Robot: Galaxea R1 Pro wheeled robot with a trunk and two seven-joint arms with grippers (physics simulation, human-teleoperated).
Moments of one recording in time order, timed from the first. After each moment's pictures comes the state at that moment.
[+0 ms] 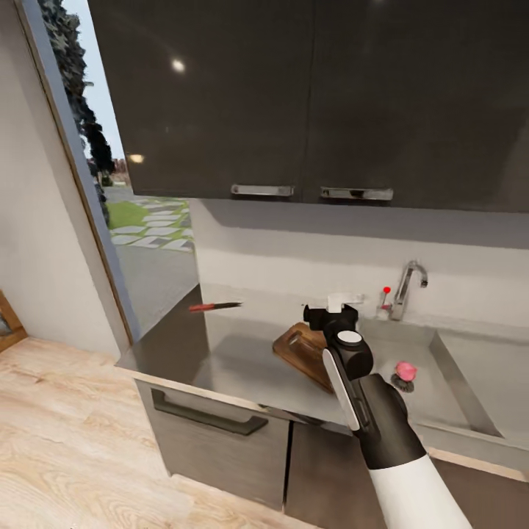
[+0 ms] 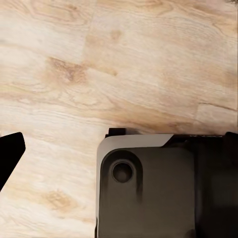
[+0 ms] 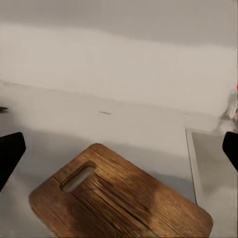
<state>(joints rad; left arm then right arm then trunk) -0.01 0.01 0.02 -0.38 0.01 -0.10 0.00 -0.62 0.14 0.22 -1.45 0.00 0.67 -0.35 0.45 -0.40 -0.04</state>
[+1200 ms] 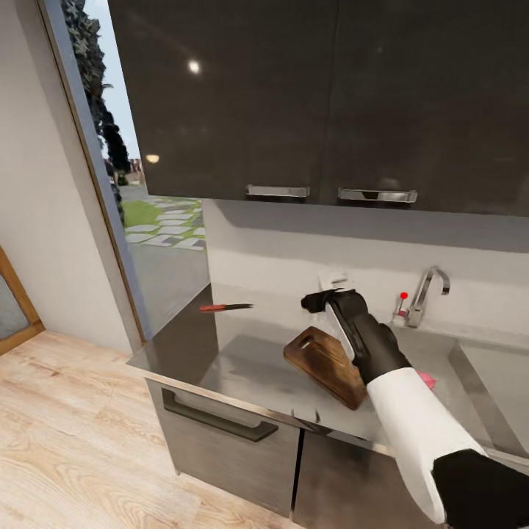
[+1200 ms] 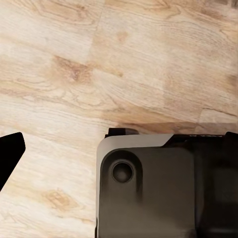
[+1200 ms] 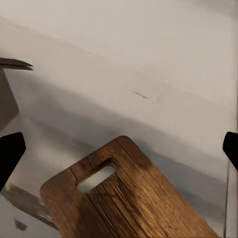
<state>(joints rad) -0.01 0.01 0.02 -0.38 0.01 -0.10 0.00 -0.96 0.07 0.21 -1.00 0.00 0.81 -0.09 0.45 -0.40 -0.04</state>
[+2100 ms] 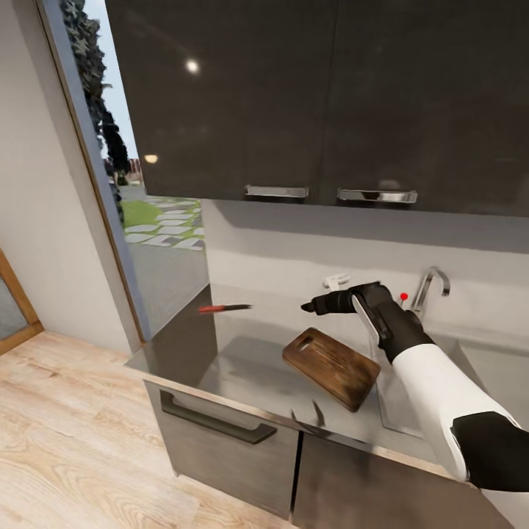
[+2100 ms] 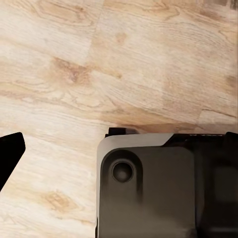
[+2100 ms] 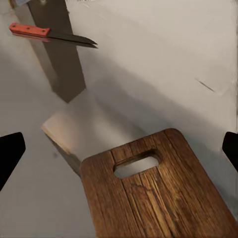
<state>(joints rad) -0.01 0.01 0.02 -0.37 0.00 -0.10 0.00 -1.09 -0.06 0.22 -0.76 0.00 0.73 0.42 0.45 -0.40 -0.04</state>
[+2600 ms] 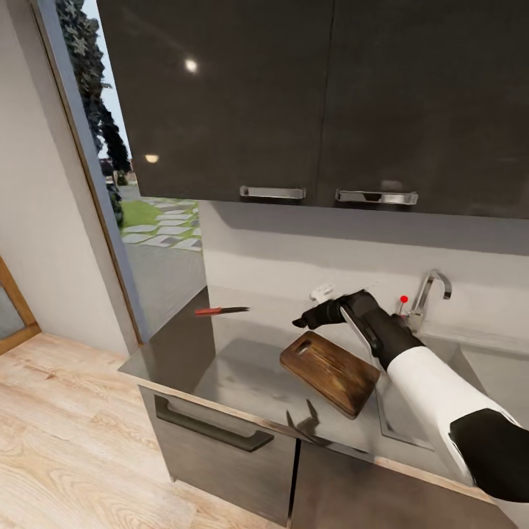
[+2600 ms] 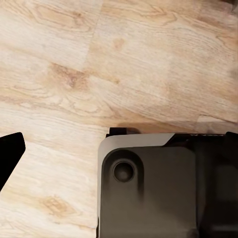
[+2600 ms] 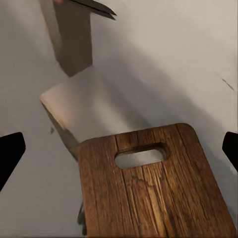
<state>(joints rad) -0.01 0.02 0.02 -0.37 0.00 -0.10 0.00 -1.08 -0.07 0.40 -0.72 0.00 0.69 0.48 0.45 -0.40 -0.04</state>
